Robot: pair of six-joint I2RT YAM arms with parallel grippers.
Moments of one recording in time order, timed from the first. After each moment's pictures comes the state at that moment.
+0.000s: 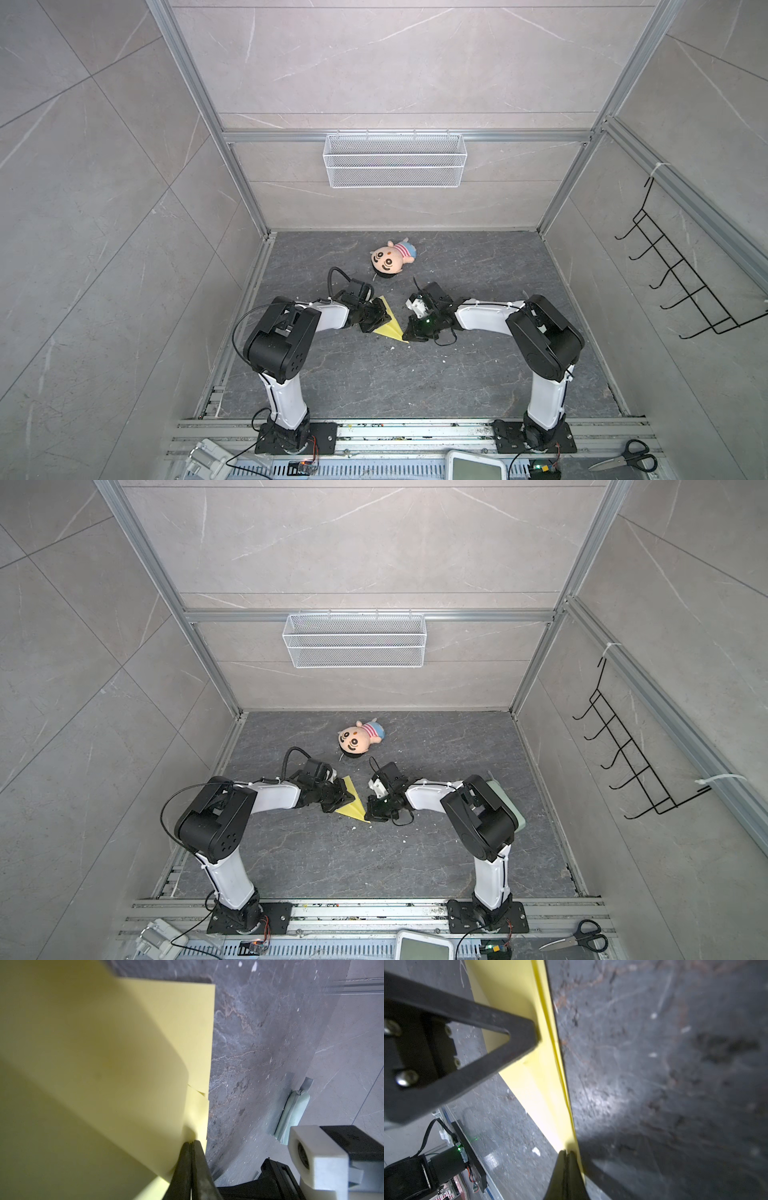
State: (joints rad) left arm -0.46 1.83 0.88 -0.01 0.47 -0.96; right arm 0.66 1.90 1.04 -0.24 -0.52 0.59
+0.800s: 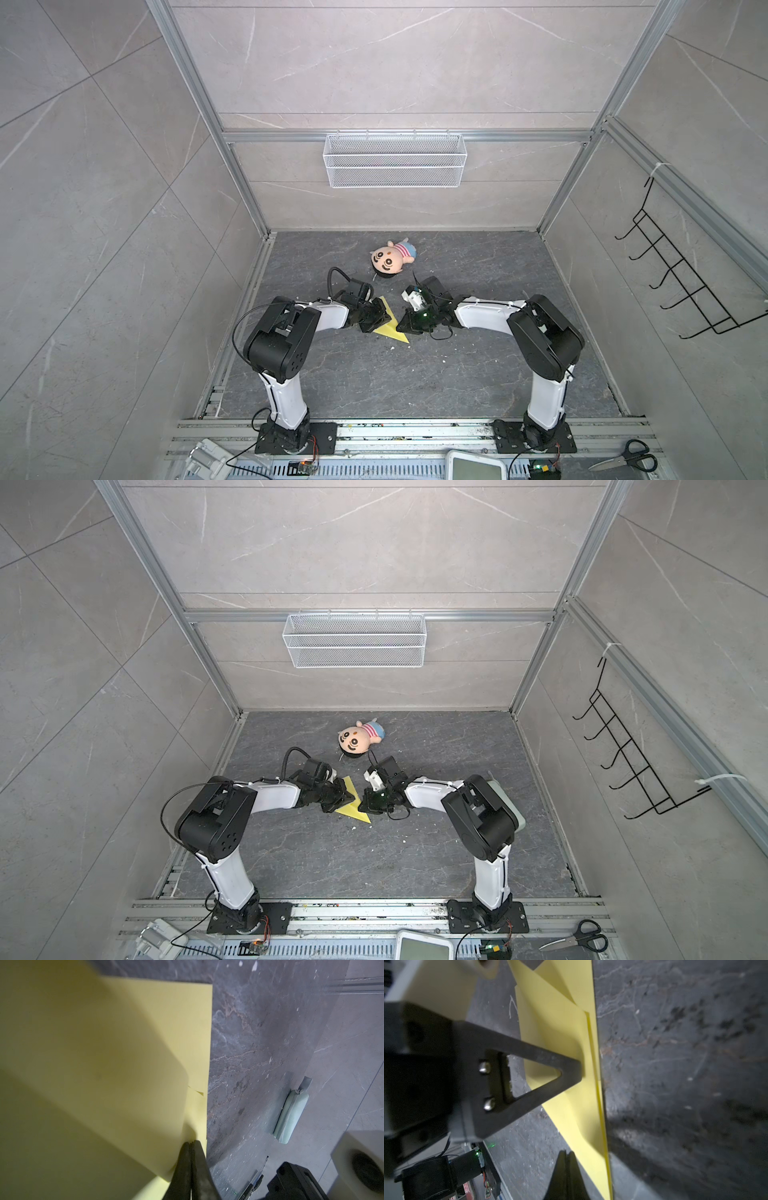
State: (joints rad) left arm -0.45 1.83 0.88 -0.01 0.48 -0.96; right arm 0.66 1.93 1.10 -0.14 -0.55 0.61
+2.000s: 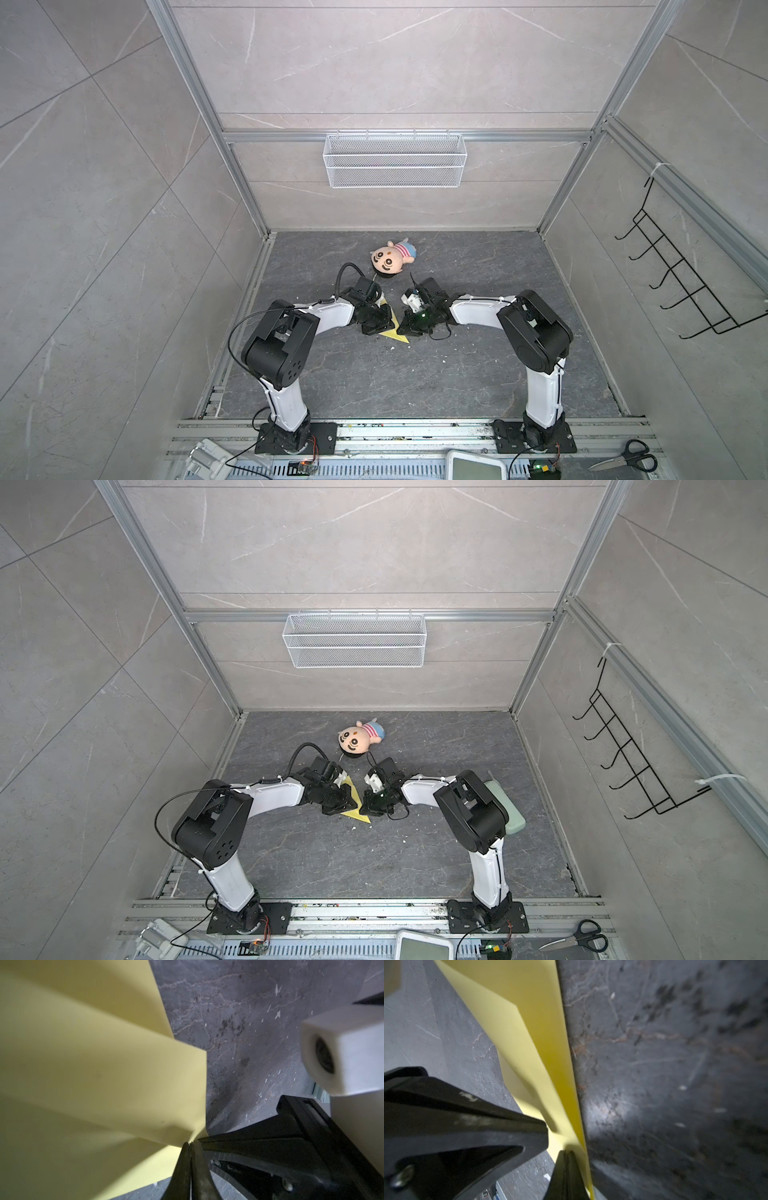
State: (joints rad) left arm -0.52 1.80 0.96 -0.26 0.48 -0.68; right arm 0.65 2.00 1.14 -0.20 -0.57 0.60
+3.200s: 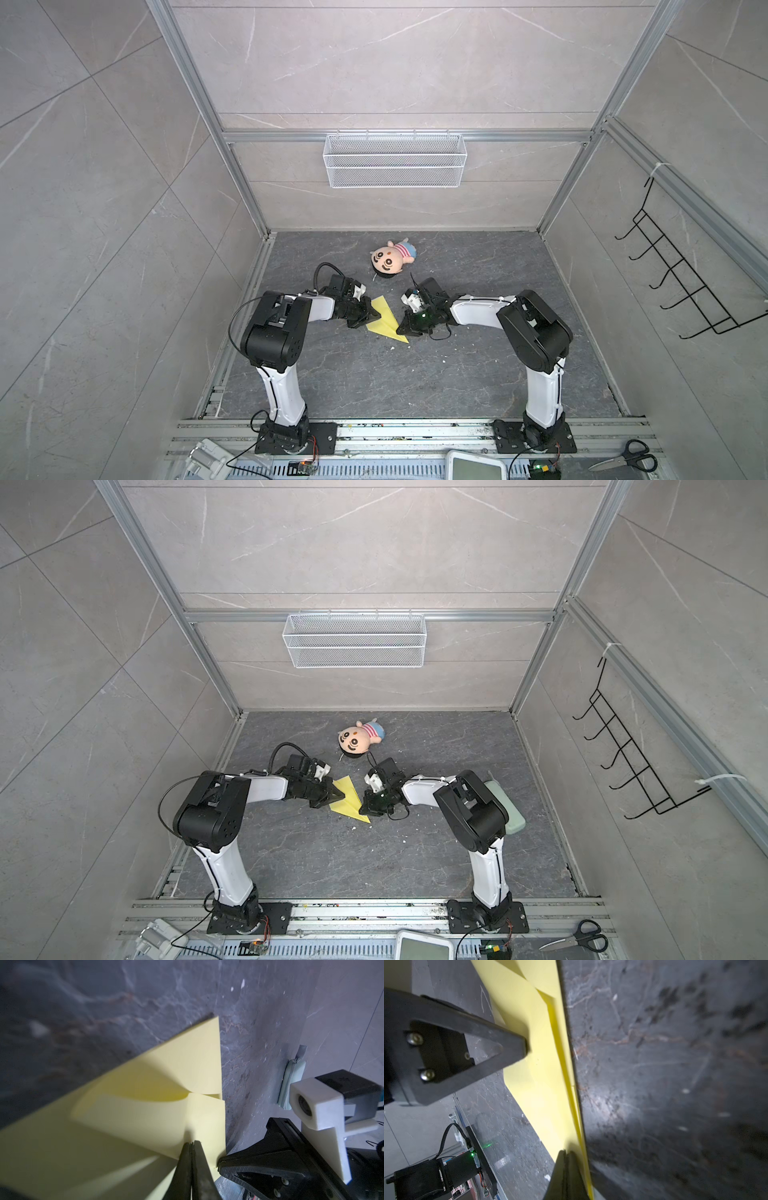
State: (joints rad) left arm -0.27 1.89 0.91 -0.09 0.70 -0.60; right arm 0.64 2.00 1.13 -0.18 -0.58 0.60
